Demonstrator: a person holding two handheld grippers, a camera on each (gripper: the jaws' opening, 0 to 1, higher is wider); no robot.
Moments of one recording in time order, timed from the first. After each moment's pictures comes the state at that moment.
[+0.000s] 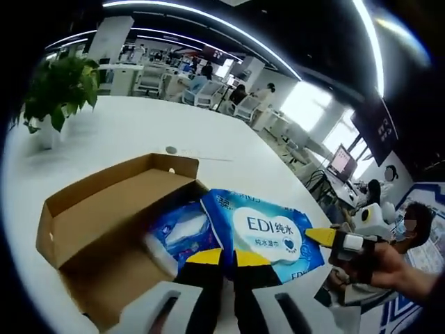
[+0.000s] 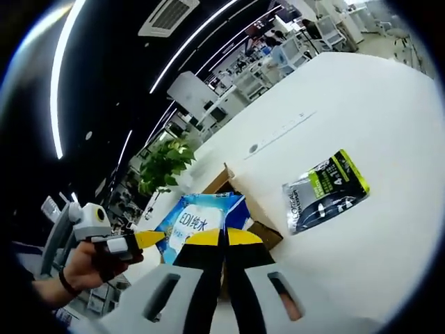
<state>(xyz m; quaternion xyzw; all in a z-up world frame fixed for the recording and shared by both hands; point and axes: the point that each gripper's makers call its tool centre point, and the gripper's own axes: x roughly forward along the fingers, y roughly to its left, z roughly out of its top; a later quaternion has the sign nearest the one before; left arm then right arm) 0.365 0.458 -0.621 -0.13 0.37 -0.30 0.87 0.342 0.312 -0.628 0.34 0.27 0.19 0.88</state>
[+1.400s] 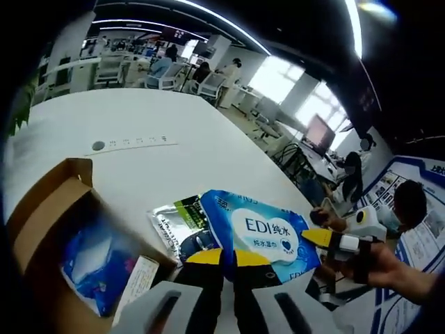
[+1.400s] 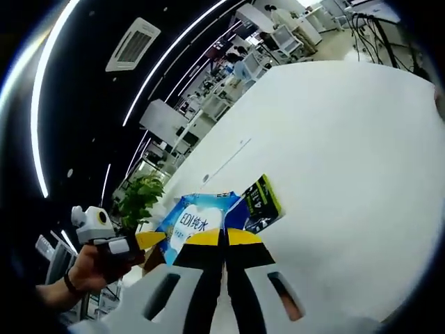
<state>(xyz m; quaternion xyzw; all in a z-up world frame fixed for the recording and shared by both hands) 0.379 0.317 -0.644 -0.10 0.40 -0.38 0.82 0.334 0.180 -0.654 0.40 0.26 0.10 0.88</state>
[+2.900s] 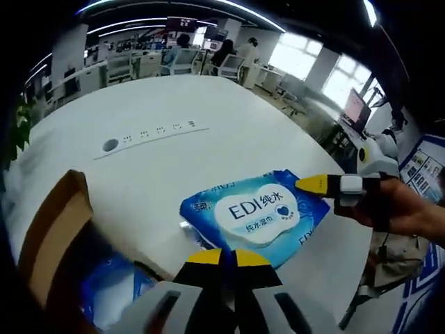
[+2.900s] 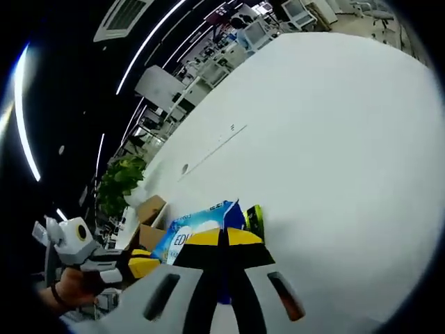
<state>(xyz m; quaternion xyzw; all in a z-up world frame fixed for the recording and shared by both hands) 0.447 0.316 -0.718 0.01 0.45 -0.32 0.83 0.456 0.189 -0.711 0.36 0.36 0.14 0.85</state>
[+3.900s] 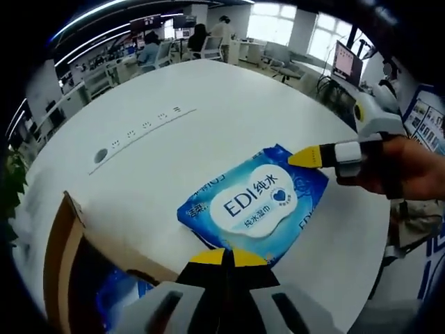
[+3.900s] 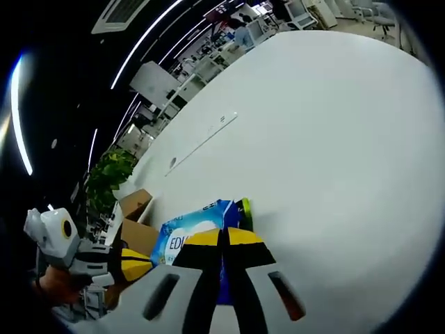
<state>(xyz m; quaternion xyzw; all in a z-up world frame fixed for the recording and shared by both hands) 0.437 0.321 -0.737 0.13 0.47 -0.33 0.81 0.457 0.189 -0.735 0.34 0.36 0.12 0.86</state>
